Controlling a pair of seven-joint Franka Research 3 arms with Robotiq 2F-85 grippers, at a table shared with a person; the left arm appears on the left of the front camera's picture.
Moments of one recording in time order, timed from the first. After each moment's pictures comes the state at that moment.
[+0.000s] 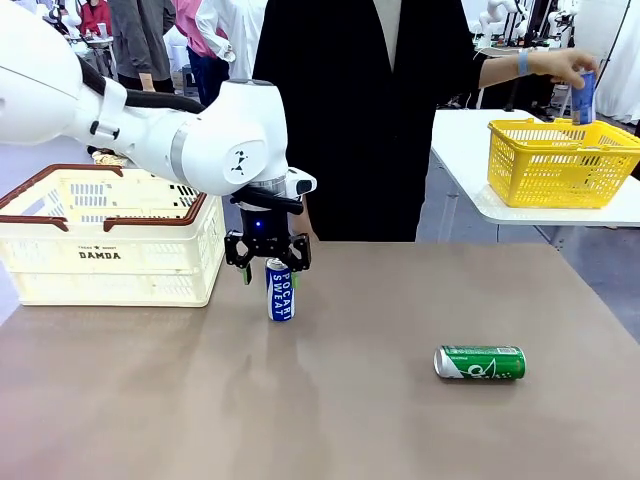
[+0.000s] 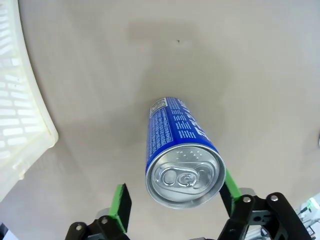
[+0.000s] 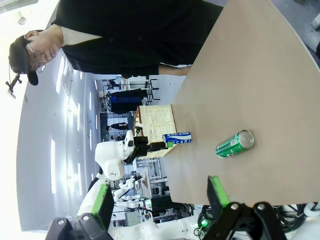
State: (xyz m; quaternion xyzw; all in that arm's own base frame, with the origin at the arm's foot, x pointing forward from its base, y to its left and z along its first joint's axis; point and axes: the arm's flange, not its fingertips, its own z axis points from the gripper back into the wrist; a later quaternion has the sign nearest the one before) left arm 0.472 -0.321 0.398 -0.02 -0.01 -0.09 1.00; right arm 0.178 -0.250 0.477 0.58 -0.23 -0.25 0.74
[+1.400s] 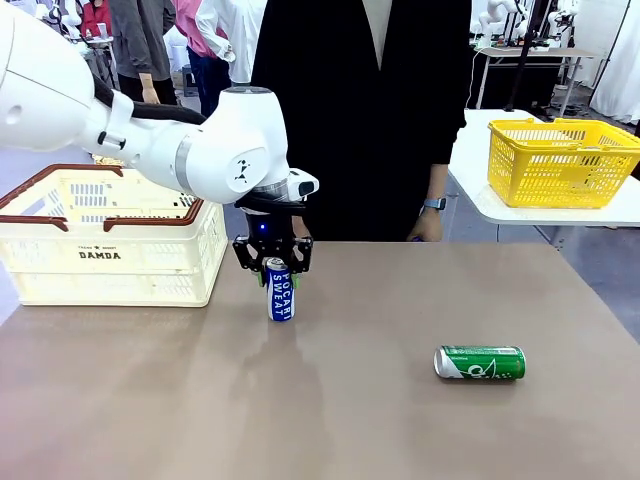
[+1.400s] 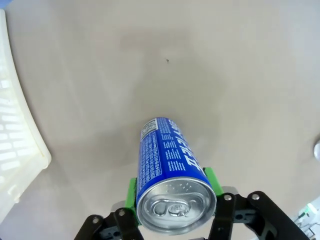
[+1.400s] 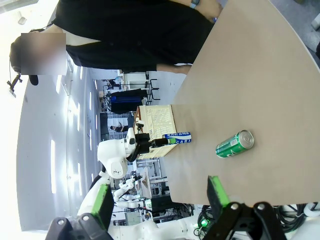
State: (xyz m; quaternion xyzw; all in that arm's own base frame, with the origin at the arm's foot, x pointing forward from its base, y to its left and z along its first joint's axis) left arm 0.484 -0.325 0.388 -0.04 -0.03 -0.10 0.99; right arm 0.178 -0.250 0.477 0.58 -0.23 -0.25 0.74
